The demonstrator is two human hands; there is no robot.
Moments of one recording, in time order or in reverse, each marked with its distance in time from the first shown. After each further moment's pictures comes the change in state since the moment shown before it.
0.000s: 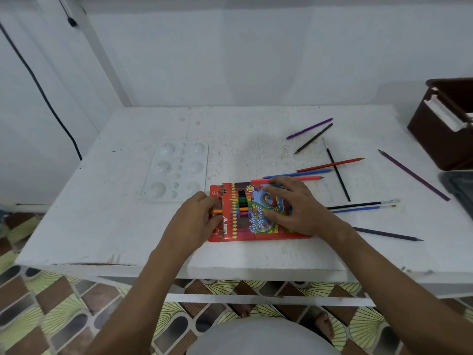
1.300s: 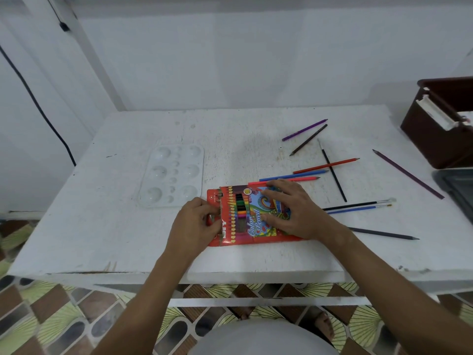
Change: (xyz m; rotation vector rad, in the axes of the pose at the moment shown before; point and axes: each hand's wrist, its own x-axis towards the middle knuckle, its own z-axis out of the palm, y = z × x) left_hand 0.003 -0.009 0.023 -0.126 0.163 -0.042; right_hand -0.004 -0.003 -0.002 0.022 -0.012 0.027
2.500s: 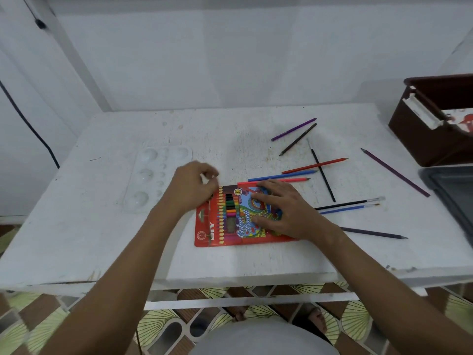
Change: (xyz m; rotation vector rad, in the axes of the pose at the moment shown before) left_hand 0.084 0.029 -0.020 0.024 -0.140 0.005; right_hand 0.002 0.012 -0.002 -0.063 -0.078 0.021
